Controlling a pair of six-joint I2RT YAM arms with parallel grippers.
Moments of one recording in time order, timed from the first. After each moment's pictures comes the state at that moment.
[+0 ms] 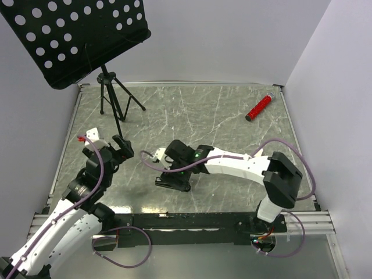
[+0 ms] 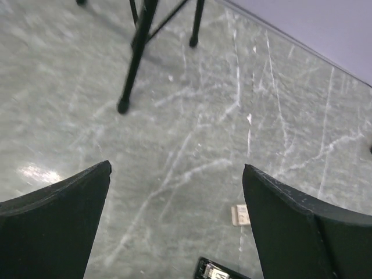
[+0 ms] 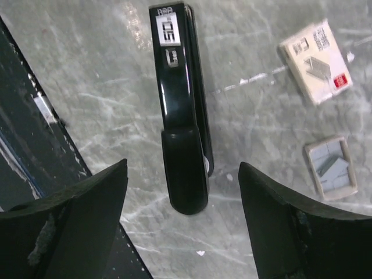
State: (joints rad) left arm -0.54 0.55 0.60 -0.40 -0.58 -0.65; right arm 1.05 1.62 1.15 -0.58 -0.13 -0.11
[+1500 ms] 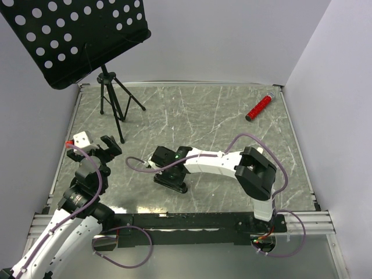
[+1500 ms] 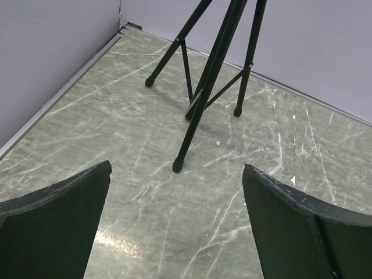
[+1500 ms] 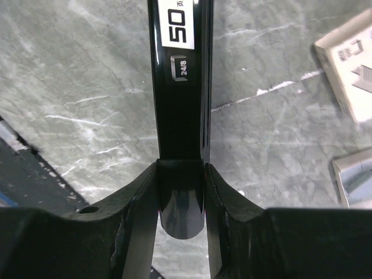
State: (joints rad) left arm -0.51 0.40 0.54 -0.24 -0.81 -0.35; right arm 1.12 1.89 1.33 -0.72 -0.03 -0.05
